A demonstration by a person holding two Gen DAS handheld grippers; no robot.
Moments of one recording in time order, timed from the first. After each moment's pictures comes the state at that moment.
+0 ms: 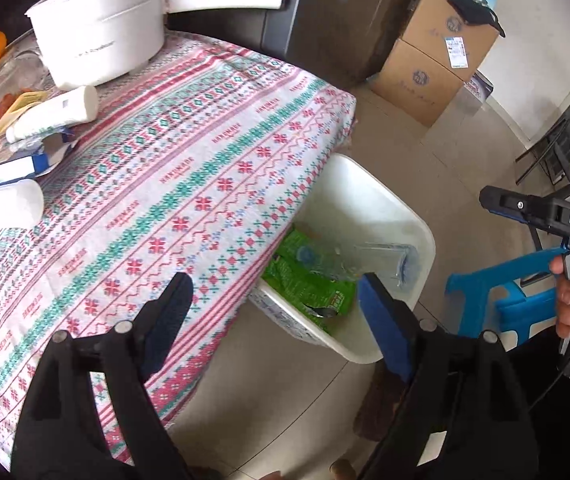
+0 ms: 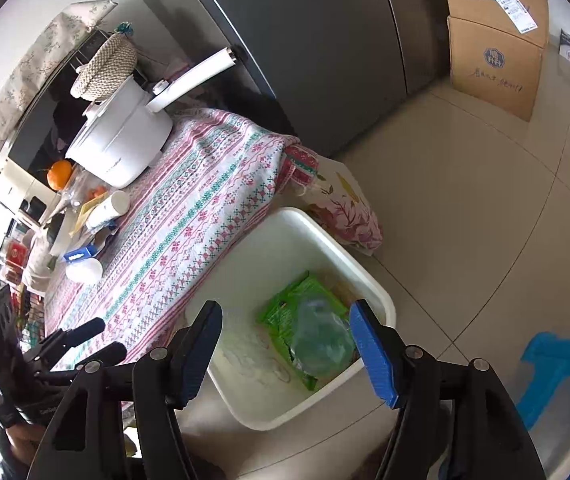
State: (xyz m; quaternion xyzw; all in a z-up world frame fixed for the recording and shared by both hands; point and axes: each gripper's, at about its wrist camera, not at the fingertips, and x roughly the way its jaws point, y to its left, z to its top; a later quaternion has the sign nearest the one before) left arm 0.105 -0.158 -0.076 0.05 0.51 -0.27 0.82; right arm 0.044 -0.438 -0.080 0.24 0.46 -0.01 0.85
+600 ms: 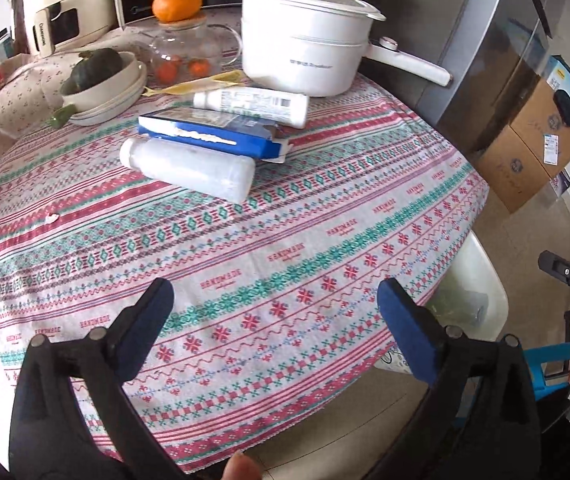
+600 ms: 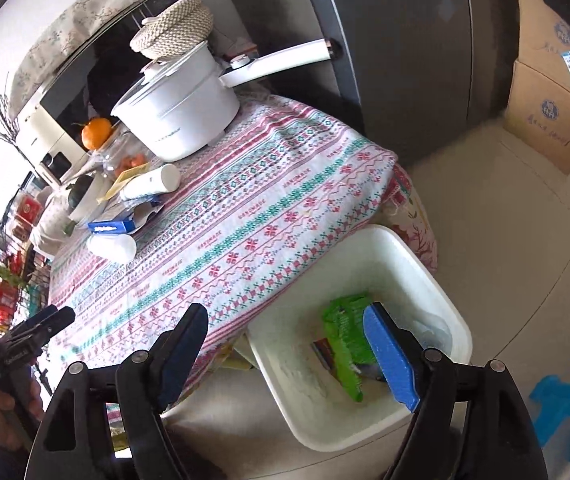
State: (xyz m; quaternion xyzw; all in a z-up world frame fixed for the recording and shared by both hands) left arm 0.132 0.008 -0.058 -0.03 0.49 -0.08 0.87; right arm 0.092 -0.337 -0.054 0.17 0.46 0.04 0.87
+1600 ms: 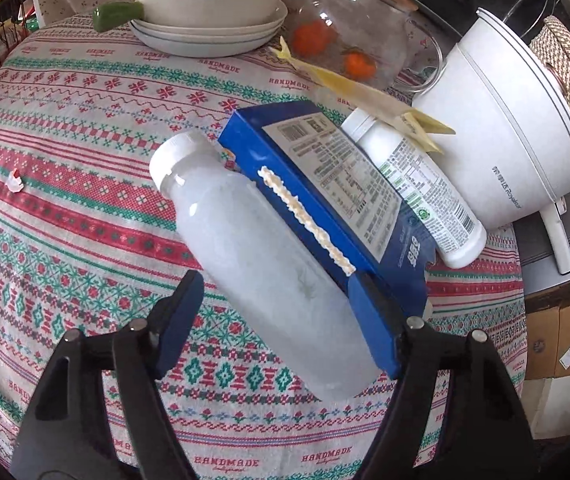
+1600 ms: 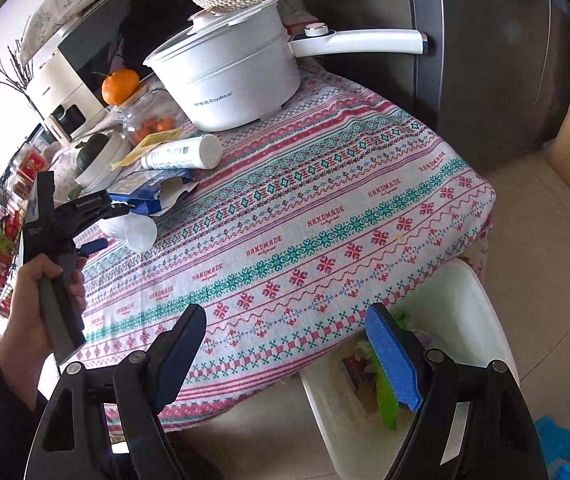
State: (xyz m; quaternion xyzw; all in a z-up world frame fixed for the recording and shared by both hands) left arm 0.286 0.066 -0.144 -0.26 0.52 0.10 0.81; right arm 0.156 -0.269 -0.068 0.11 0.49 0.08 0.86
